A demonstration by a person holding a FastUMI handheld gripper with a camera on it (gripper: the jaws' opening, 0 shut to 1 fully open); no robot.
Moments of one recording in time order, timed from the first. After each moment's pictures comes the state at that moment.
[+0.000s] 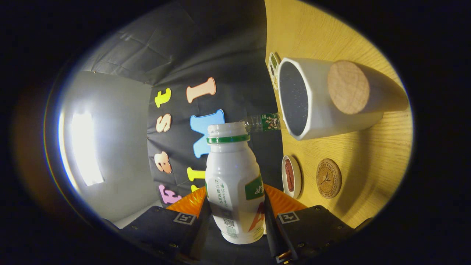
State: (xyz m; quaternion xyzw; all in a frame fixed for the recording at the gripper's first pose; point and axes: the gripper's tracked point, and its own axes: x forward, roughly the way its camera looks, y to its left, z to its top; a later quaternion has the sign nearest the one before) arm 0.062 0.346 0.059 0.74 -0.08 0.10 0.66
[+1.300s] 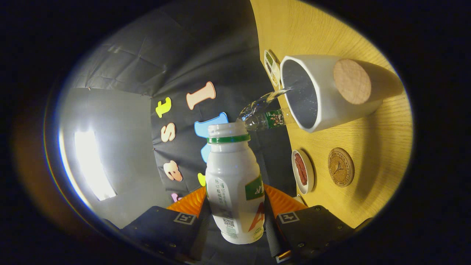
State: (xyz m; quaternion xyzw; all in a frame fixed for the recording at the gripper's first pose) arm 0.063 0.348 0.065 0.78 -0.10 0.12 0.61
